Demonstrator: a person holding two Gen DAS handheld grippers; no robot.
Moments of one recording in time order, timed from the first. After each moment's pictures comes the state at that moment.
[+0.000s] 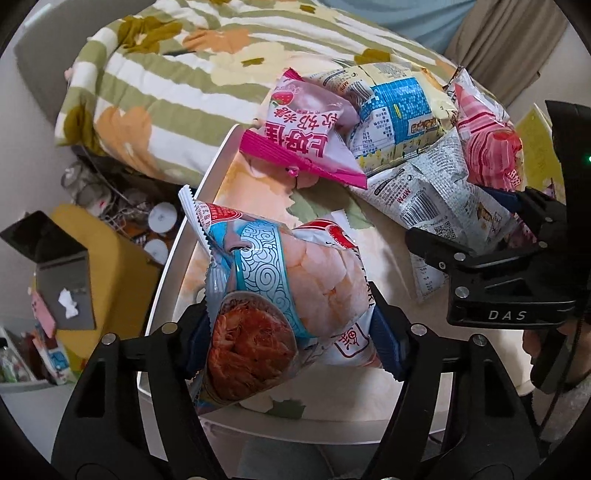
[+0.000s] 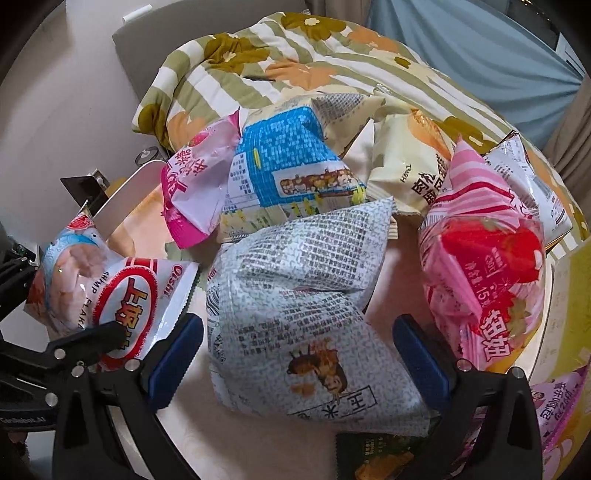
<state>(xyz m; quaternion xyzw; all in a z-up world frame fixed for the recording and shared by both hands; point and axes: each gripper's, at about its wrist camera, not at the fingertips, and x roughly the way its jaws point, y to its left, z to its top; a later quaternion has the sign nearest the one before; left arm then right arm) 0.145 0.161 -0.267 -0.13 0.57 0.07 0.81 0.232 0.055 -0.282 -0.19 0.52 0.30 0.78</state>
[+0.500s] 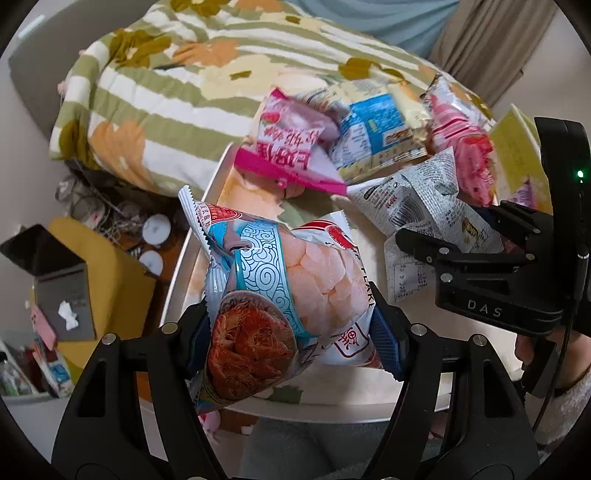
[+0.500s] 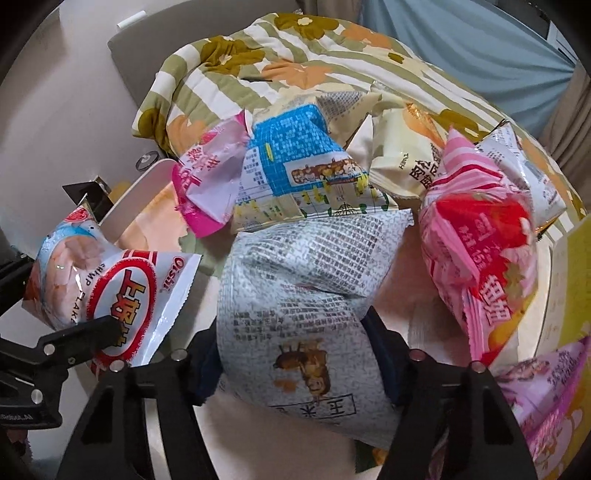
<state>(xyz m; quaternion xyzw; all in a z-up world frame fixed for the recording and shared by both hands) 0.132 0.160 -0.239 -0.12 0.55 0.04 0.83 0.216 0.050 -0.273 -0.17 0.53 0.29 0.78</state>
